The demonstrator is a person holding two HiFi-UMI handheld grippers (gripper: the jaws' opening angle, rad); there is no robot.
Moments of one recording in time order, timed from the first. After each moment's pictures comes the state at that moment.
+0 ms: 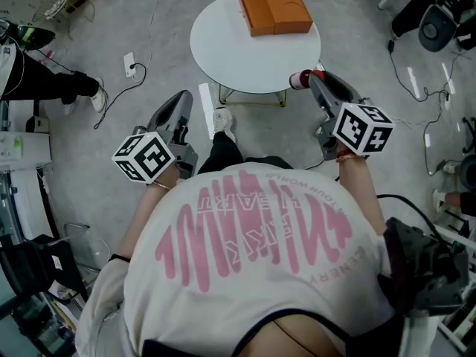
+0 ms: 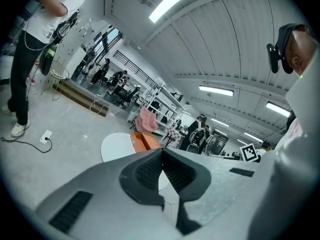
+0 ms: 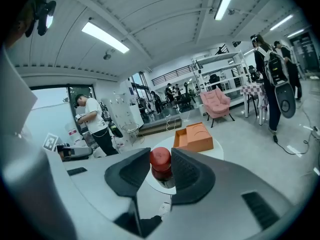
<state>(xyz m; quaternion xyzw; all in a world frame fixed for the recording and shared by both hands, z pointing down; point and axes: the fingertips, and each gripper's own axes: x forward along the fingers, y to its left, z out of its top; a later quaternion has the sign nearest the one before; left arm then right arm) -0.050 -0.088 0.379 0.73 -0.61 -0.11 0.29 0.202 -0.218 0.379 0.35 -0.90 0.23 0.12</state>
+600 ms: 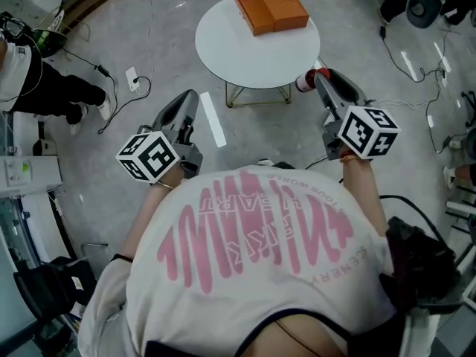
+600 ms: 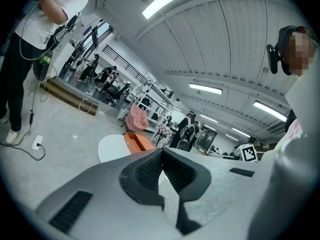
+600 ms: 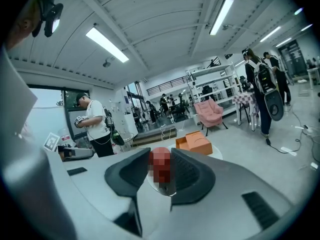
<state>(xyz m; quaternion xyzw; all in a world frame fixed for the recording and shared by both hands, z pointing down) -0.078 -0.057 0.350 0.78 -0.55 -0.09 0.28 0.183 -0.155 0.343 0.40 -0.89 0.21 0.07</state>
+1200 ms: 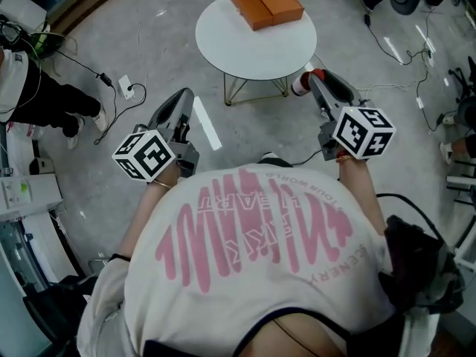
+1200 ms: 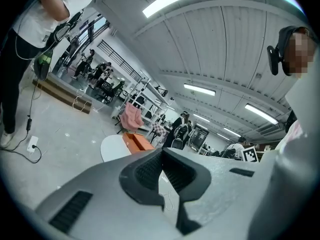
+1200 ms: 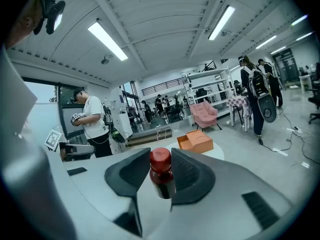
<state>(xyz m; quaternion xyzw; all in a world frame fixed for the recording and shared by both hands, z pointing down) -0.140 -0.021 0.346 0.80 -0.51 -0.10 0.29 0.128 -0.087 0.338 0.44 -0.87 0.20 0.07</state>
